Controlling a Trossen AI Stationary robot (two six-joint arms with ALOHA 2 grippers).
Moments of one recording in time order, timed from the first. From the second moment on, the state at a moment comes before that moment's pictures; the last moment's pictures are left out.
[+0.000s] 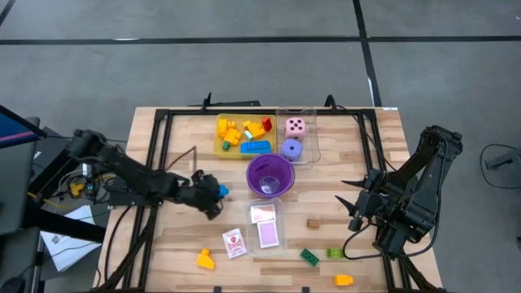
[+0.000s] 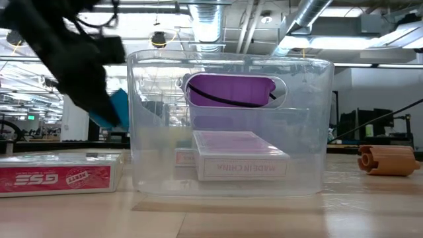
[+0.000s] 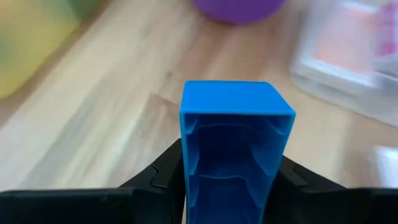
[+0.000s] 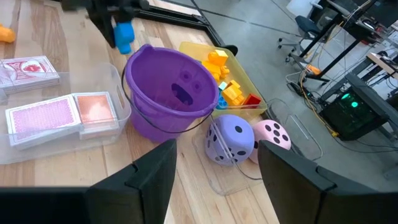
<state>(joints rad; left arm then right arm) -0.36 1.25 0.53 -0.26 -0.48 -0.69 1.01 1.32 1.21 -1.57 1.15 1.26</state>
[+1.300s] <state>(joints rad) 0.36 0.88 0.64 -0.08 -0.33 0.09 1.01 1.32 1.21 -1.57 1.23 1.20</state>
